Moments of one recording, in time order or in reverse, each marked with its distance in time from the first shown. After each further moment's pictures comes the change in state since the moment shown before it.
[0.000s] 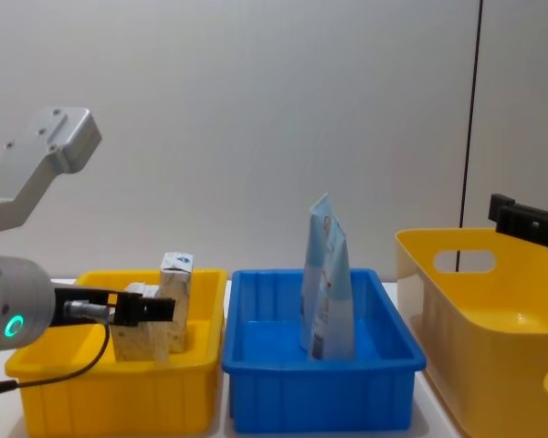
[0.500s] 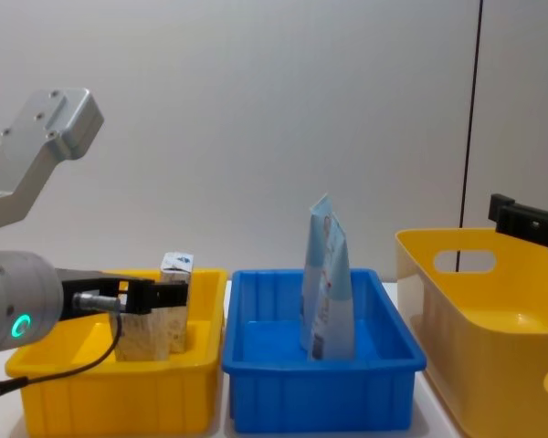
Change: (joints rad) left arm 0.045 0.000 0.009 -0.056 0.000 -0.069 0.017; right arm 0.000 0.000 0.000 0.000 0.000 0.000 0.000
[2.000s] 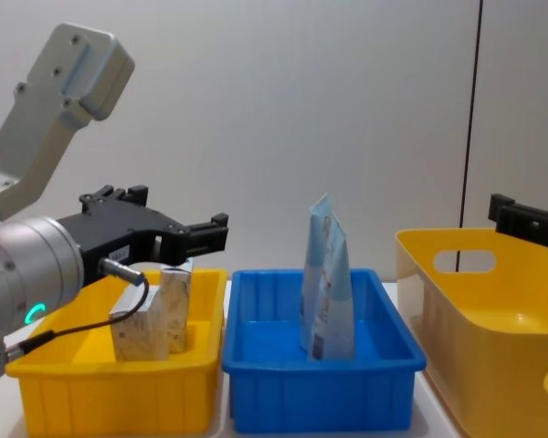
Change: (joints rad) left arm -0.027 0.099 0.114 0.035 0.116 -0.390 -0.081; right arm 0.000 0.000 0.000 0.000 0.000 0.000 0.000
